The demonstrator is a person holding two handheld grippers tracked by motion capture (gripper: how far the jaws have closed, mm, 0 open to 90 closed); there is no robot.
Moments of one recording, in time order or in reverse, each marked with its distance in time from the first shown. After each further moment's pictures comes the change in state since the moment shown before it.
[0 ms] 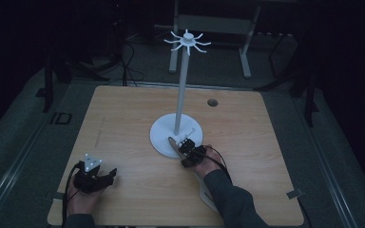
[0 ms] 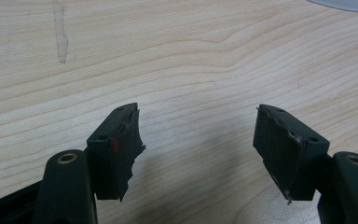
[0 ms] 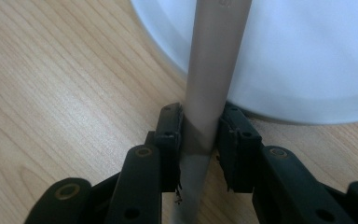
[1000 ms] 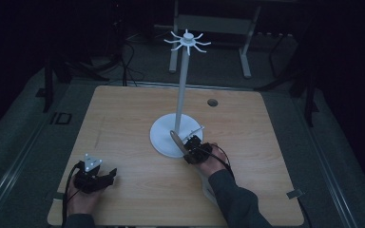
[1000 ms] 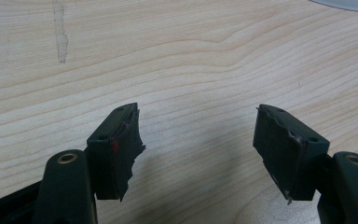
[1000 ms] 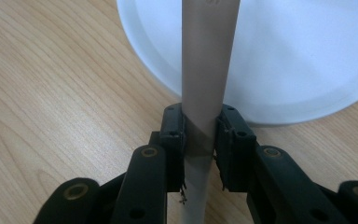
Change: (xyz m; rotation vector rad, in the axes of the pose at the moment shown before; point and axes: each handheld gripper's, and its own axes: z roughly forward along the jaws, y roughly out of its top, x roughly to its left) left arm 0.000 0.000 0.000 0.001 0.000 0.001; right arm -0.008 -0.007 -0.025 -0.118 -0.008 0.031
